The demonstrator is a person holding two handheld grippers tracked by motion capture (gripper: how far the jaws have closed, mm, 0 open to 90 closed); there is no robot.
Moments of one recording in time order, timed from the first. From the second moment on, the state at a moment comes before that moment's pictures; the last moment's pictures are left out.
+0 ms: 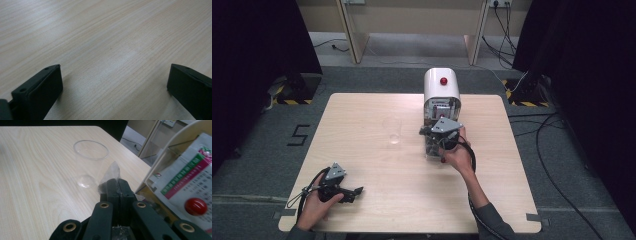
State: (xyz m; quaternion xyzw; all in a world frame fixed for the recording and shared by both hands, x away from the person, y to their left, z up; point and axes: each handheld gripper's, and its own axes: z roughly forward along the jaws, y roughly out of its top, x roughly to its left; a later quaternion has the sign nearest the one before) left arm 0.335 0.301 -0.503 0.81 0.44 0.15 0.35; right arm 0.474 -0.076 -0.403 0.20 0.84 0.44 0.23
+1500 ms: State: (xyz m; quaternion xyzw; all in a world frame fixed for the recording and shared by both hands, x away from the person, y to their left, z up) left arm 0.335 0.301 -0.503 0.81 0.44 0.15 0.35; right arm 0.519 0.033 -0.375 0.15 0.87 0.42 0.22
